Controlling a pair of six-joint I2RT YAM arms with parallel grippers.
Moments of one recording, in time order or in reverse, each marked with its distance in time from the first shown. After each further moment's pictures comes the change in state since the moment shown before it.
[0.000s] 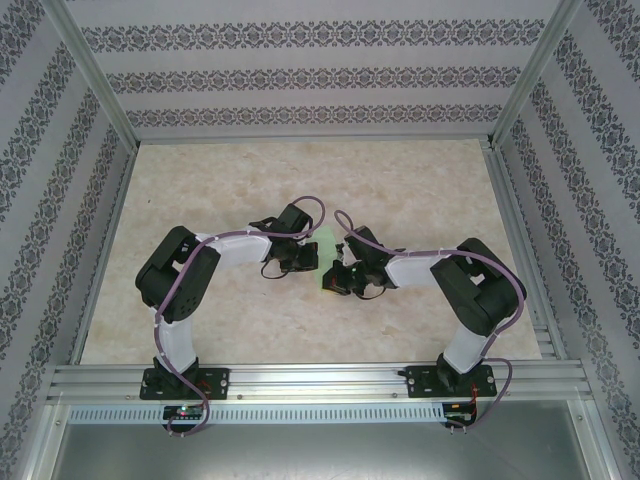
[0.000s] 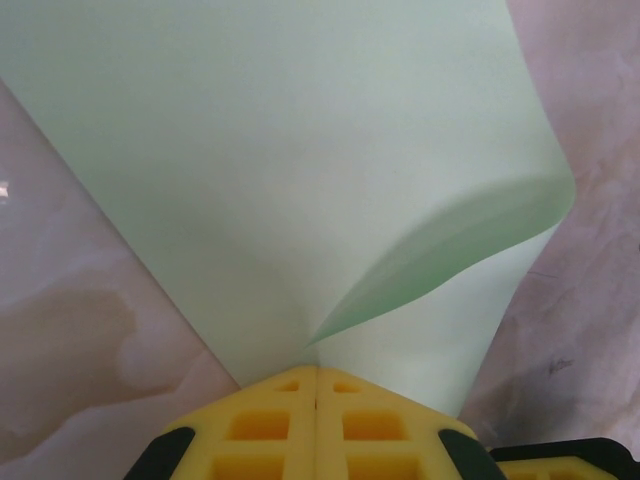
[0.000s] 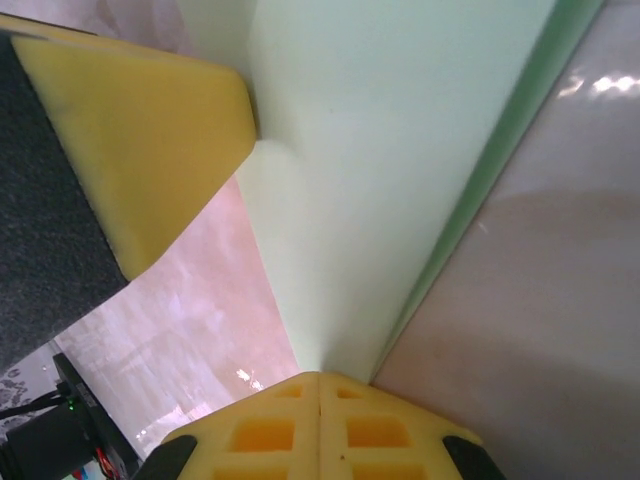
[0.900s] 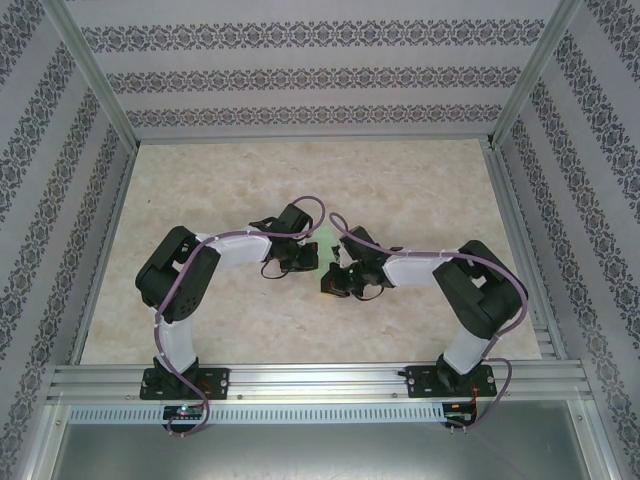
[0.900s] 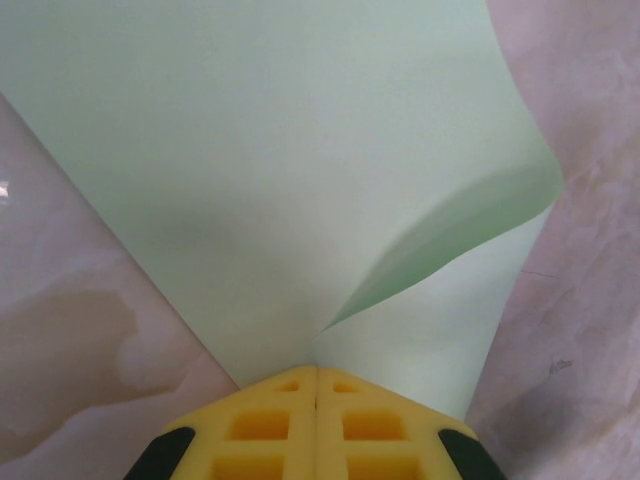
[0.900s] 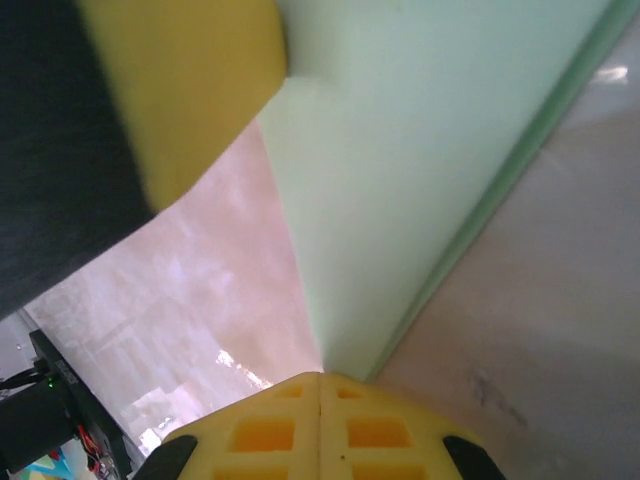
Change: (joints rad) left arm 0.000 0.000 0.000 0.000 0.000 0.000; right arm 0.021 -0.047 0.033 -0.103 0.018 -0.034
